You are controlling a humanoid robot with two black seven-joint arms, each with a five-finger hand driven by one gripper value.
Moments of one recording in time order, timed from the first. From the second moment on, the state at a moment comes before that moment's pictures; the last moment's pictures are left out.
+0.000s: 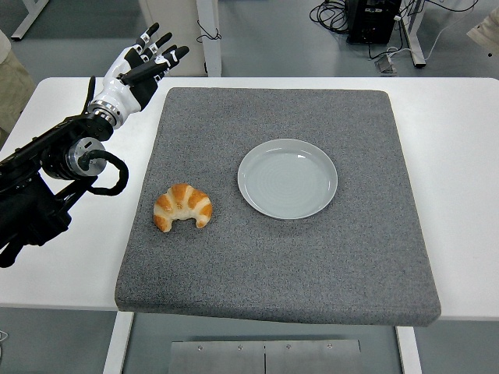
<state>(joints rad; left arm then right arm) -0.92 0.32 -0.61 -0.87 0.06 0.01 -0.24 -0.15 0.00 0.02 0.08 -0.10 0.03 0.41</state>
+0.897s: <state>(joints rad) -0.90 0.61 -0.42 -1.34 0.44 0.16 -0.24 -0.15 0.00 0.02 0.08 -0.10 0.03 0.41</state>
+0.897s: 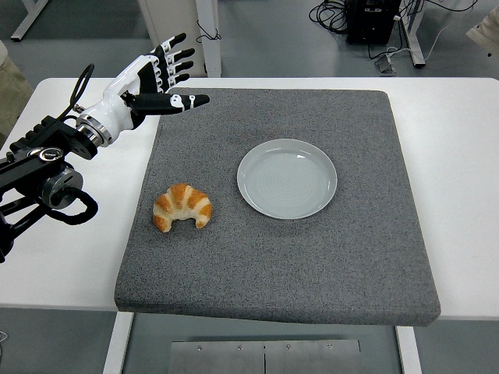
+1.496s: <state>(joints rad) -0.90 0.84 -0.26 -1.56 0.72 0.15 -0.19 -0.15 0.00 0.02 0.08 -0.10 0.03 0.41</state>
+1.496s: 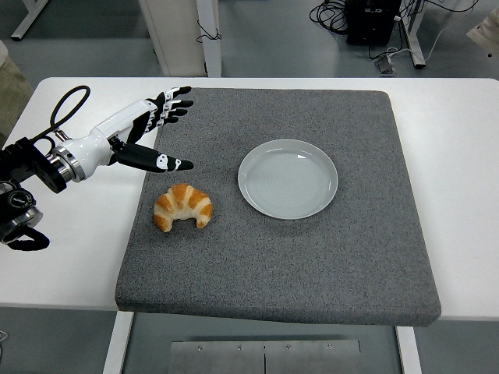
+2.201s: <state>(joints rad) -0.90 0.86 -0.11 -1.54 1.03 0.15 -0.19 -0.15 0.00 0.02 0.08 -0.10 0.03 0.41</state>
